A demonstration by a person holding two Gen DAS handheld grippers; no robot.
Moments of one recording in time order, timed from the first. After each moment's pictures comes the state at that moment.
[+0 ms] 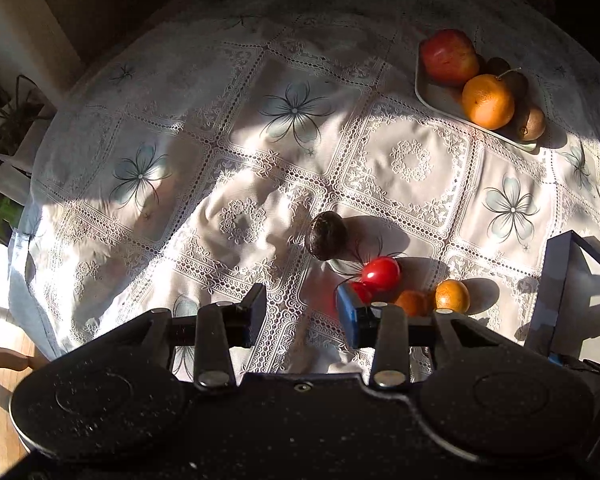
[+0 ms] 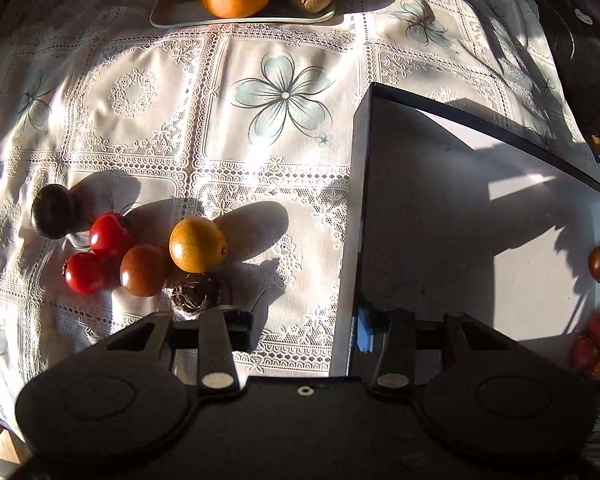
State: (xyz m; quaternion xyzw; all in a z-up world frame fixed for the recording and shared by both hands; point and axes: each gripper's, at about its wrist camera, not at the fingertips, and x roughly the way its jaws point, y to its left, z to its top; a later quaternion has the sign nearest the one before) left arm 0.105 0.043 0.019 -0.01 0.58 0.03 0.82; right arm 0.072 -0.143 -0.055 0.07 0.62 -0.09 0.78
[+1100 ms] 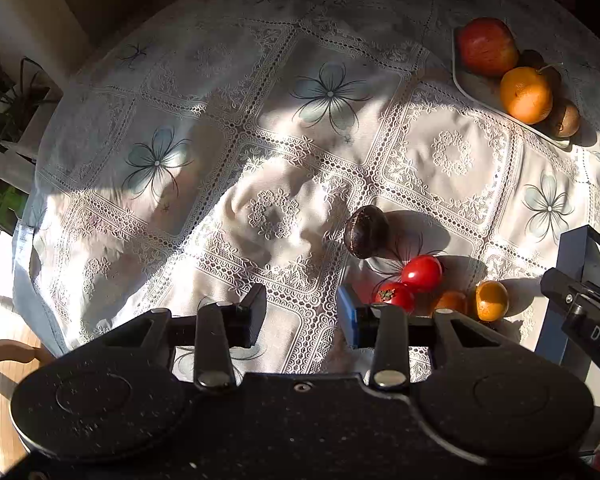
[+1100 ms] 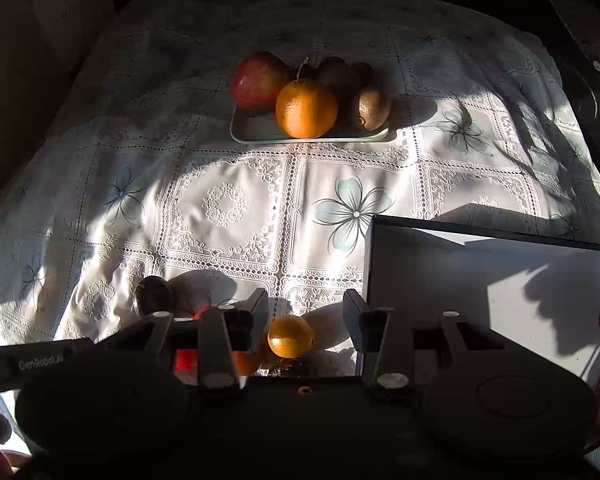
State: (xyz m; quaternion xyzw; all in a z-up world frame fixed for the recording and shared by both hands) left arm 0.118 0.071 -0.002 -0.01 0.60 0.04 0.80; right arm 0.082 -0.116 0.001 0.10 0.52 -0.02 0.85
